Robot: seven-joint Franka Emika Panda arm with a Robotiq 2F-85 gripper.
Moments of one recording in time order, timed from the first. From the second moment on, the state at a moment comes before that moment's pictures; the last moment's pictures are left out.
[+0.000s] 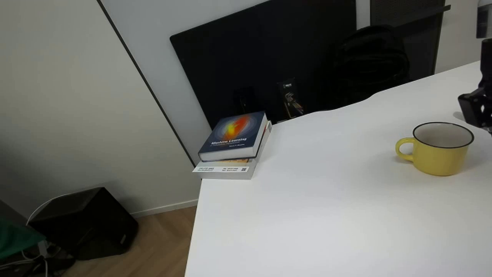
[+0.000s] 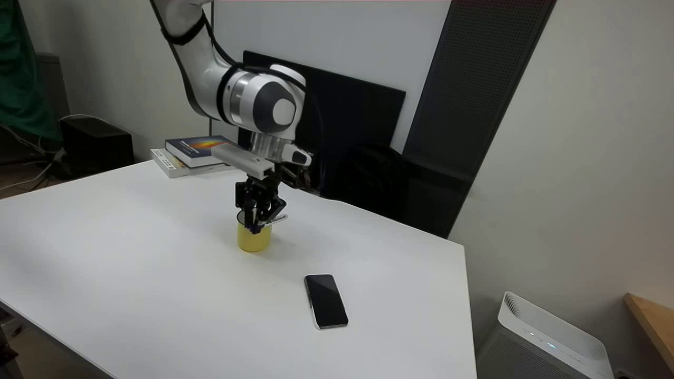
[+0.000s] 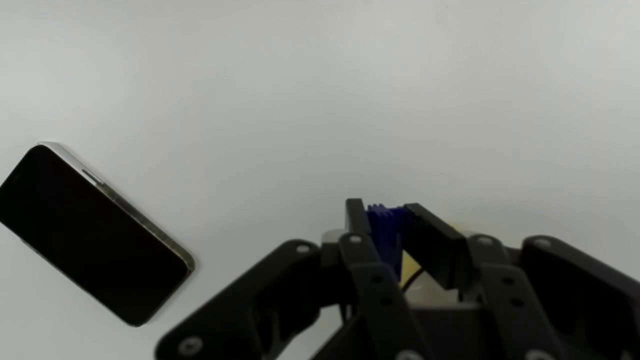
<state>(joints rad) 0.06 0.49 -0.02 -2.01 0.04 2.32 0.19</state>
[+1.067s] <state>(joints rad) 0.06 0.49 0.01 -1.87 0.14 1.94 0.18</state>
